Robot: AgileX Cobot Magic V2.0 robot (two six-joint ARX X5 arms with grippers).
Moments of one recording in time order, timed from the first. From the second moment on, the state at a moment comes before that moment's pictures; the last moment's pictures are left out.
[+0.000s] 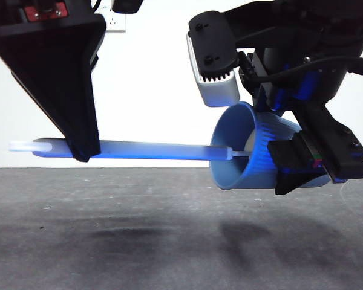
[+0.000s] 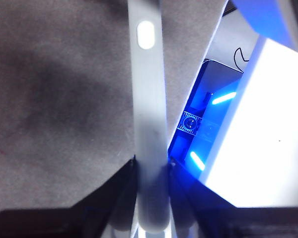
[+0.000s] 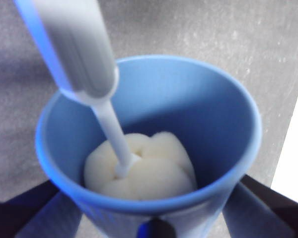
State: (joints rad) left arm -0.92 1.33 1.02 -0.90 0.10 0.20; right arm 1.04 1.36 0.76 -0.44 0.66 -0.86
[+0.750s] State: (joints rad) left arm -0.82 1.13 1.02 -1.14 -0.02 0.21; right arm 0.99 1.33 0.76 -0.44 0.74 -0.71
